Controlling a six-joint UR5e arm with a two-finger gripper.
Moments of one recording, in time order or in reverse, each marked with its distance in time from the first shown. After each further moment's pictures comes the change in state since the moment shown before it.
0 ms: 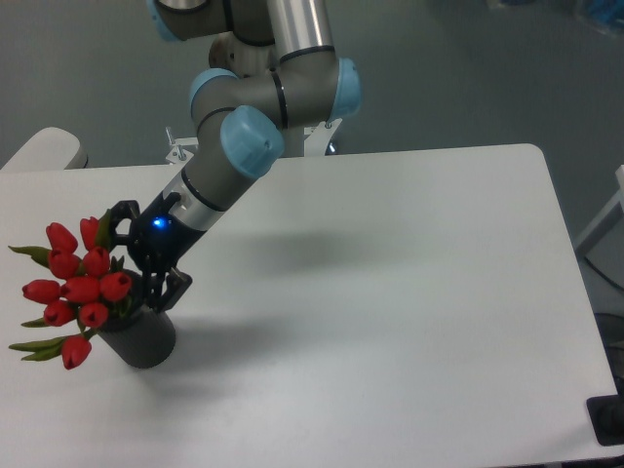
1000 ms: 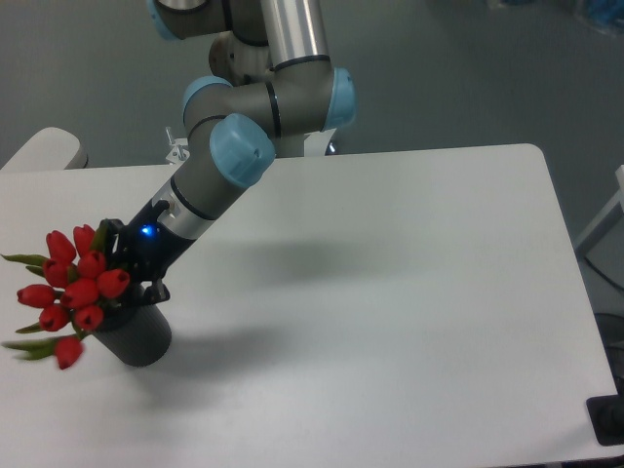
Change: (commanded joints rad) arm -0.003 -0.021 0.043 0.000 0.000 -0.002
